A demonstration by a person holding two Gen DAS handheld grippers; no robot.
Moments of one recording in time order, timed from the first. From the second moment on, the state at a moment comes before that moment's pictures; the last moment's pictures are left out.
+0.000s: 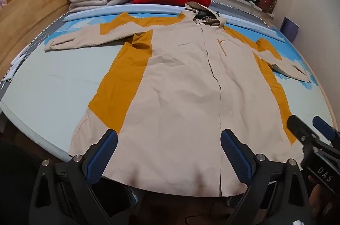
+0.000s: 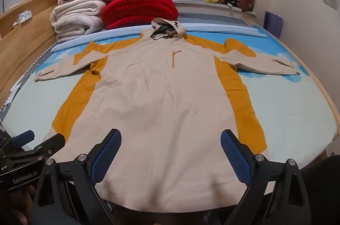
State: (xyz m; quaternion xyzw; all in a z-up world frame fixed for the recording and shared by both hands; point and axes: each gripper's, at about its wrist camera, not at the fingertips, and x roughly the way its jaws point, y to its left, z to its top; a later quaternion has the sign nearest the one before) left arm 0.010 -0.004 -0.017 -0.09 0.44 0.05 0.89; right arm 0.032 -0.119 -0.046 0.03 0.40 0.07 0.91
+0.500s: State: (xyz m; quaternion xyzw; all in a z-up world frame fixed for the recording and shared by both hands) left arm 0.005 -0.023 -0.012 -0.07 0.41 0.04 0.91; right arm 0.025 -0.113 -0.042 0.02 0.39 0.08 0.92
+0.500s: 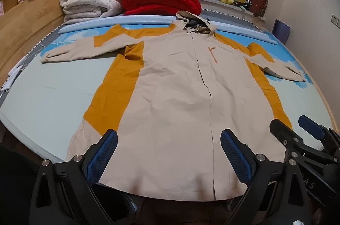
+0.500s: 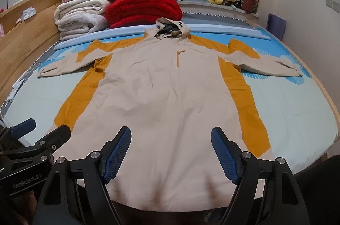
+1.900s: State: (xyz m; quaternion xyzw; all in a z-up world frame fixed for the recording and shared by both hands) left arm 0.003 -0.030 -0.015 -0.07 0.43 0.02 0.90; right arm 0.019 -0.109 -0.034 -0.03 0.36 0.07 0.93
